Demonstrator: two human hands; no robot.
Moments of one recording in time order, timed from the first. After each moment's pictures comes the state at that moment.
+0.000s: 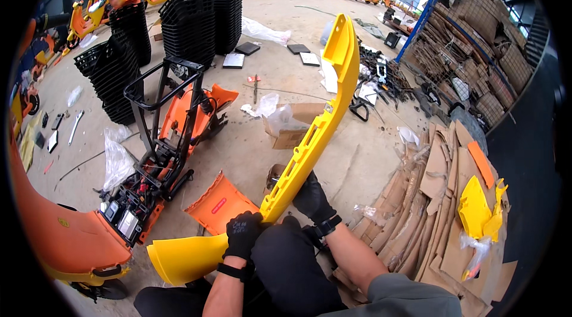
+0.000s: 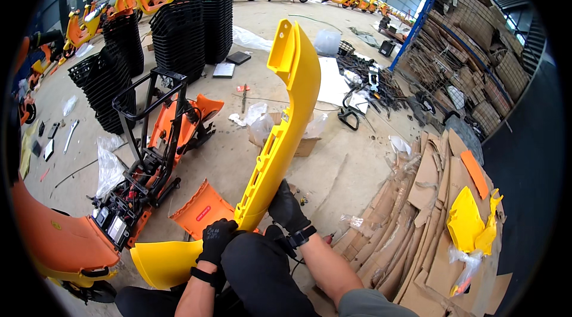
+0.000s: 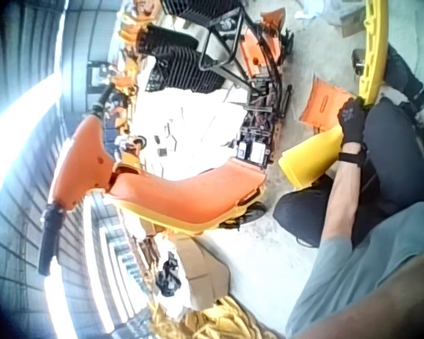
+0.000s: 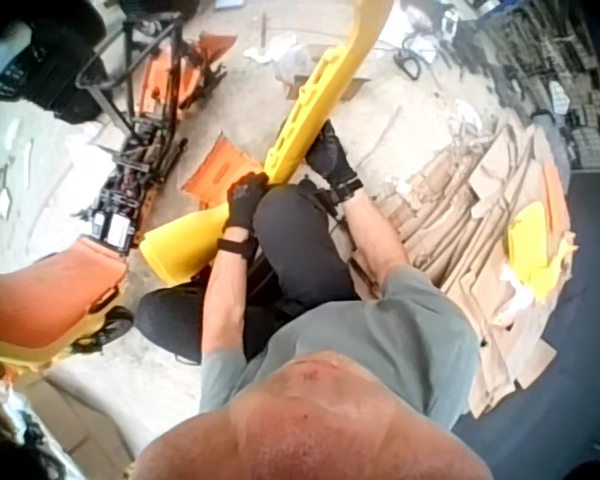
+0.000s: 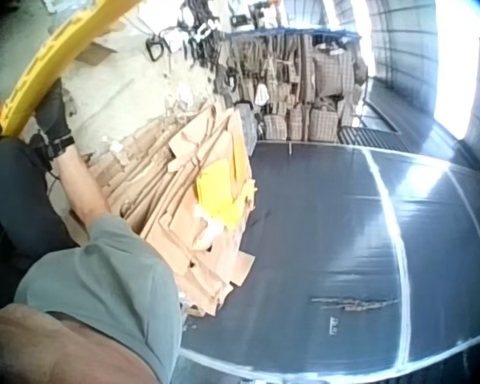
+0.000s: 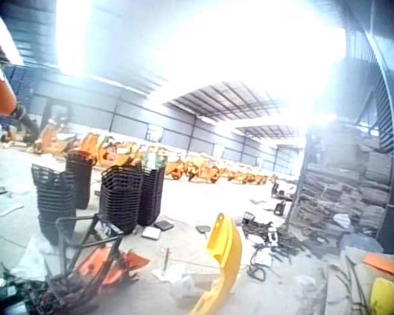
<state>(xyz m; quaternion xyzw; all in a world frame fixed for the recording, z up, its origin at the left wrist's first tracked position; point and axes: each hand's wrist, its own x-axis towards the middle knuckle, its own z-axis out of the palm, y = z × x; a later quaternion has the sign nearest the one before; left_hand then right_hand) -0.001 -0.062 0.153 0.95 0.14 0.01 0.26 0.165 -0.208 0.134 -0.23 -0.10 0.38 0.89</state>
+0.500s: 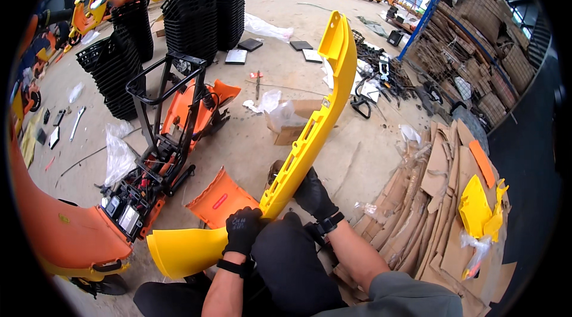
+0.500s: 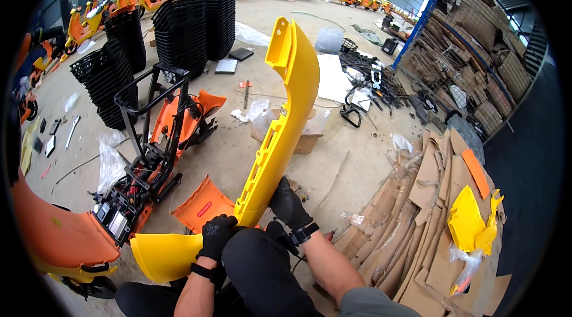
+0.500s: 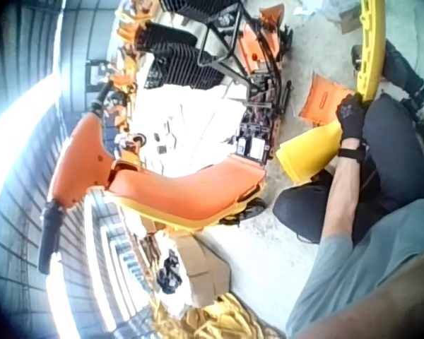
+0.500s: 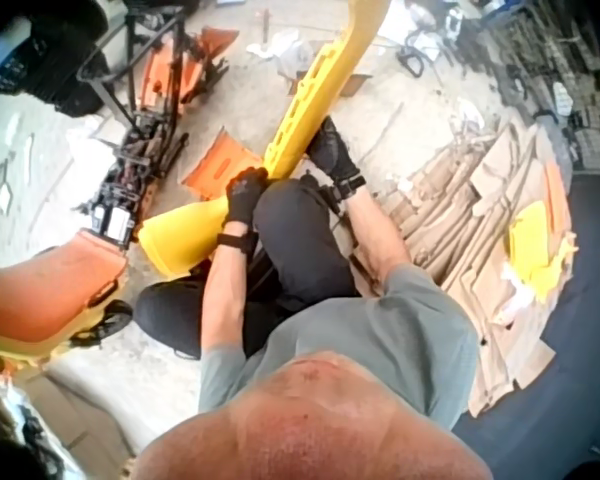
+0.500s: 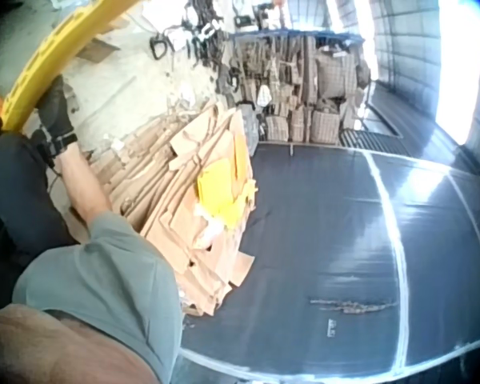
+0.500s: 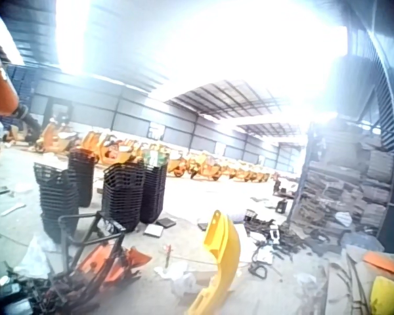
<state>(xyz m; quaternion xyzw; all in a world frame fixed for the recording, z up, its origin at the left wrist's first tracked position) -0.003 -0.066 0.146 0.95 0.15 0.04 0.26 0.173 -0.217 0.117 -0.30 -0.15 0.40 0.85</state>
